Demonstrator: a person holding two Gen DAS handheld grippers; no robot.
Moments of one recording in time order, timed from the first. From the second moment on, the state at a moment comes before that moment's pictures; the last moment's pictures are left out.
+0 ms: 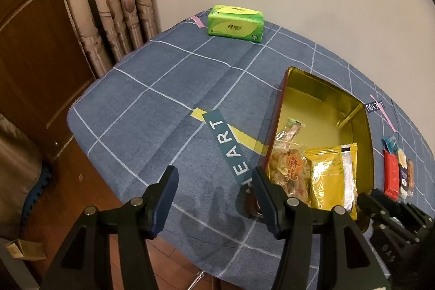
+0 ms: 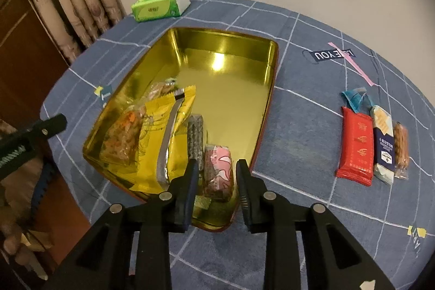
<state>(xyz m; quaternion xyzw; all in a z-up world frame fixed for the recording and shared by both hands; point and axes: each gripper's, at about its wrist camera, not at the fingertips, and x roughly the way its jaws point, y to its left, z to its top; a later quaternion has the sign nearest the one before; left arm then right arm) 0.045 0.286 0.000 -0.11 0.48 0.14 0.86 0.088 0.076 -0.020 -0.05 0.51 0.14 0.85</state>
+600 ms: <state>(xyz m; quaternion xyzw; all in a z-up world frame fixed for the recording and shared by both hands) 0.047 0.271 -0.003 -0.07 0.48 0.14 0.86 0.107 -0.062 -0.014 -0.01 0.49 0.02 0.87</state>
